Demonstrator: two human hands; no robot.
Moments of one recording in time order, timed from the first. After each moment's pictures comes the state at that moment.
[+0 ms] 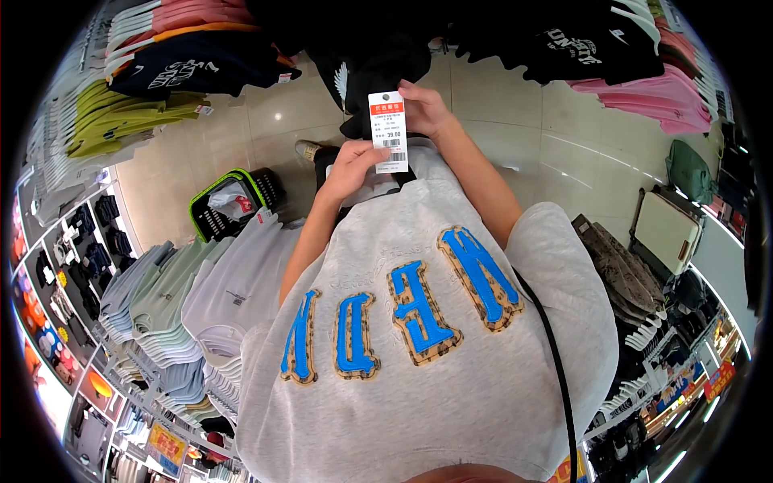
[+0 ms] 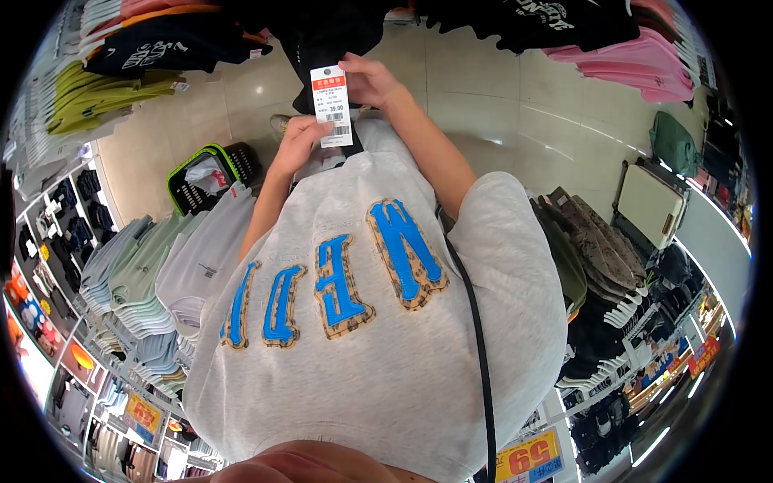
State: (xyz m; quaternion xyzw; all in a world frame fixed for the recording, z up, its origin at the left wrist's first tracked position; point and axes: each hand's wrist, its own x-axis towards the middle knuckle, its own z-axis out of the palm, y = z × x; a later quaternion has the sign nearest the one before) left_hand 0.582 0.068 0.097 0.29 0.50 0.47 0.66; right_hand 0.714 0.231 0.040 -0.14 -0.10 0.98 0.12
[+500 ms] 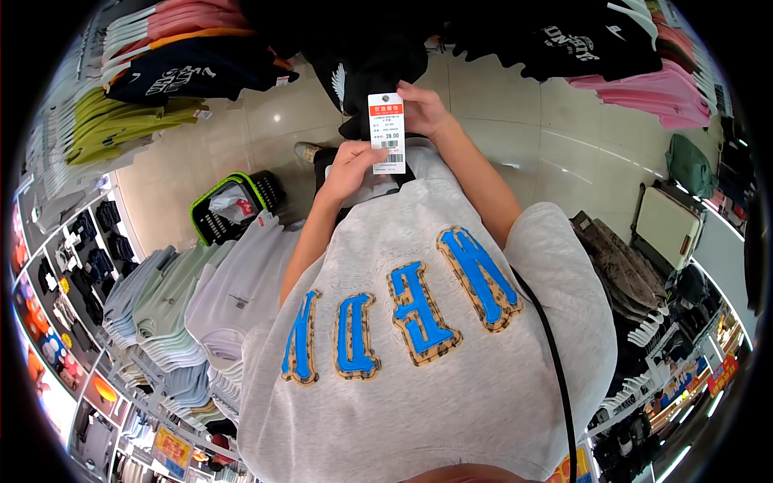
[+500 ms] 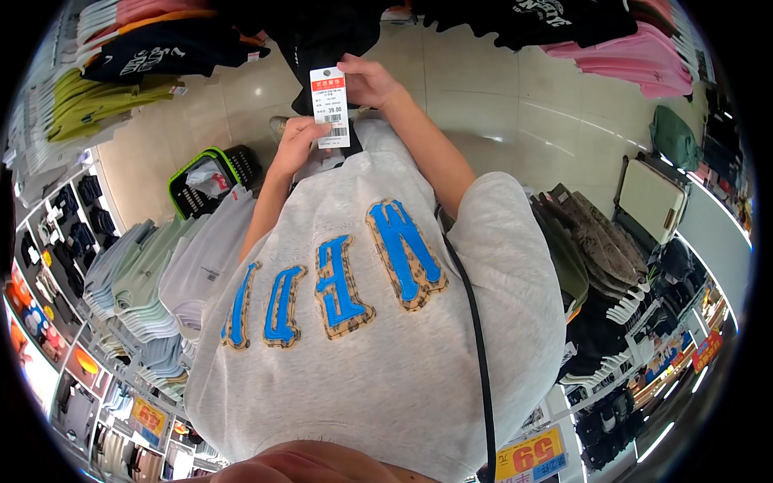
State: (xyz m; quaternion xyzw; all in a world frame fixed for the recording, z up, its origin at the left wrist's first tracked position) left_hand 0.580 0.073 0.098 0.28 0.50 0.46 0.67; right_hand 0.716 0.233 0.046 -0.11 -0.10 0.98 0.12
